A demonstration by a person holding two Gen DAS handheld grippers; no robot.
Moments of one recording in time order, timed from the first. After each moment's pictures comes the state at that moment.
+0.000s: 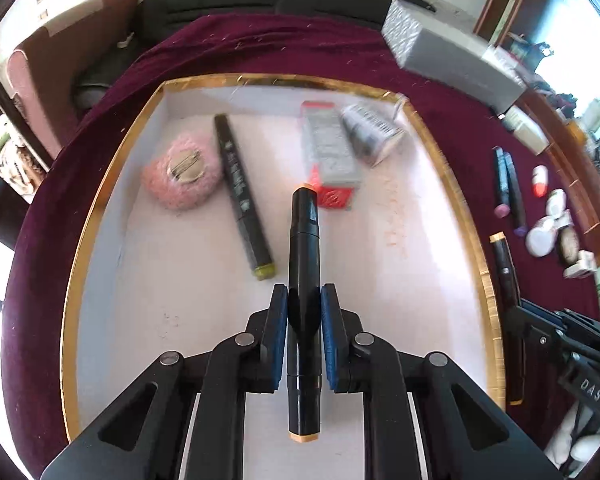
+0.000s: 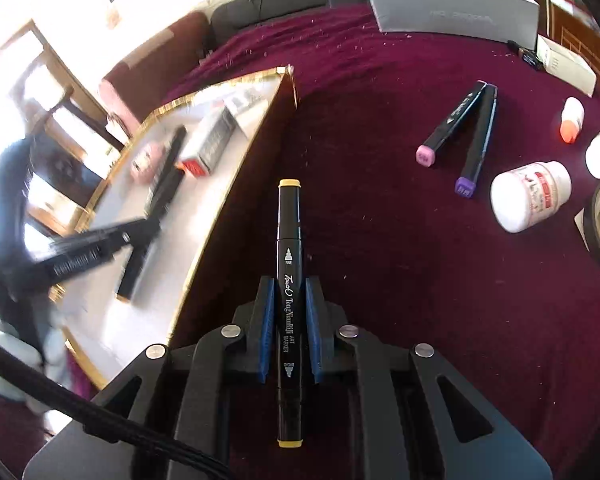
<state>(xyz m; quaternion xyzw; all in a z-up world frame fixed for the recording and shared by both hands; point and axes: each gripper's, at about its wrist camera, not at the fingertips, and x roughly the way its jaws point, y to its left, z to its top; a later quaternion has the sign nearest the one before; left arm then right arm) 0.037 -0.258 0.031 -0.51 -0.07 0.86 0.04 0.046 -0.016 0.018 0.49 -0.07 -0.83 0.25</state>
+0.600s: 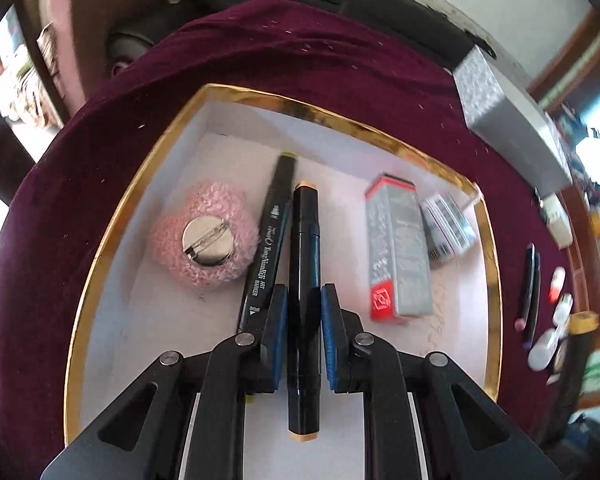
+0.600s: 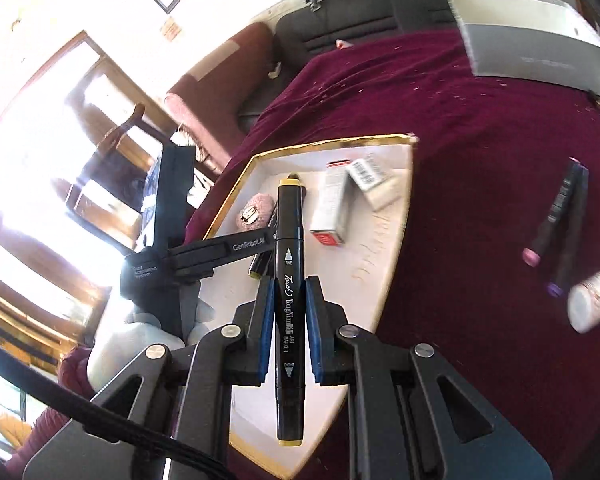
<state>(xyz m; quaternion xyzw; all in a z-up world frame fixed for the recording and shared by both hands) -0.026 -0.310 0.011 -0.52 -0.19 0.83 -0.01 0.020 -0.082 0.078 0.47 -0.11 -0.80 0.36</state>
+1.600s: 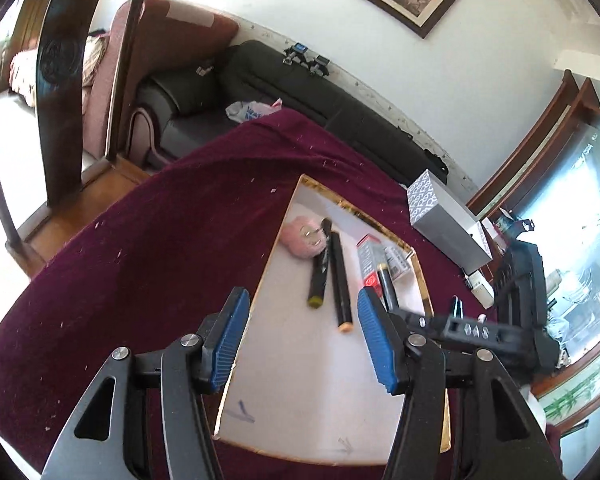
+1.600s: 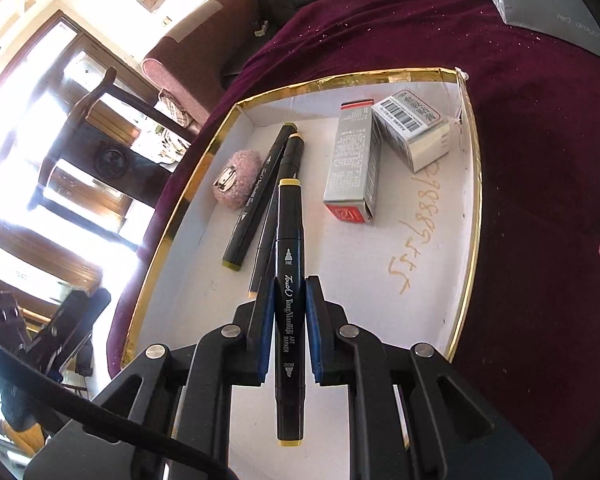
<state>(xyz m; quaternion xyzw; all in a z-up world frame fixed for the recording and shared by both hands) 0.154 -0.408 0.050 -0.32 -0.30 0.90 0.00 -0.012 -0.139 0.024 0.54 -0.08 -0.77 0.34</state>
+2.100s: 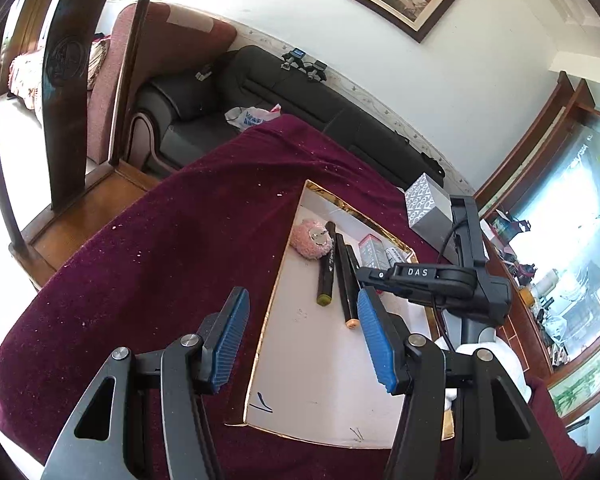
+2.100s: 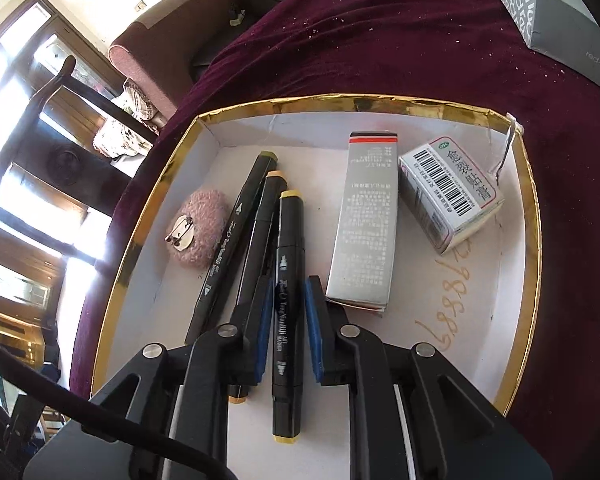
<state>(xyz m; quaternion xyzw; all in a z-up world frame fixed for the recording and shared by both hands) 0.166 -0.414 0.052 -0.31 -0.29 0.91 0.01 -0.063 -0.185 0.009 0.55 -0.04 -0.78 0.29</state>
